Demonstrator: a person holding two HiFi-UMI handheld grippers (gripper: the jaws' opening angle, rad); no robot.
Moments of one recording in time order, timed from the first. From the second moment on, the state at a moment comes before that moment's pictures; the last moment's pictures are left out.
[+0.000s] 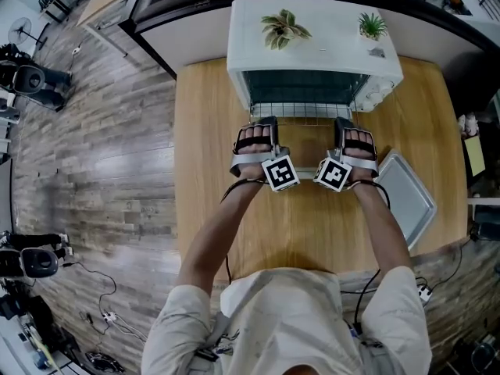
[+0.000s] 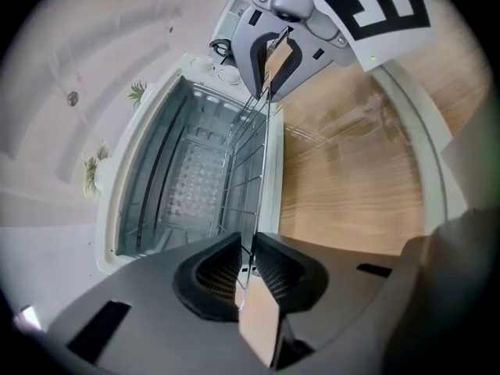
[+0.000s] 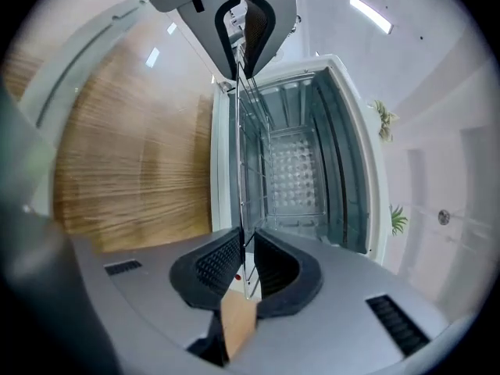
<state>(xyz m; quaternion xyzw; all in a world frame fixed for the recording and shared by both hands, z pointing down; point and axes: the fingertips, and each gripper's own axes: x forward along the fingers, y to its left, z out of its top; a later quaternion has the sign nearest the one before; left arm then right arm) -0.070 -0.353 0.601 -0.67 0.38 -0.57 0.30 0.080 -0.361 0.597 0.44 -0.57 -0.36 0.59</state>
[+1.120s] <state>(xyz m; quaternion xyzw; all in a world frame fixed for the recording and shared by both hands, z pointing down) -0.080 -0.259 0.536 -0.67 0.38 -0.53 0.35 0.072 -0.263 0.529 0.48 -0.55 -0.39 0.57</state>
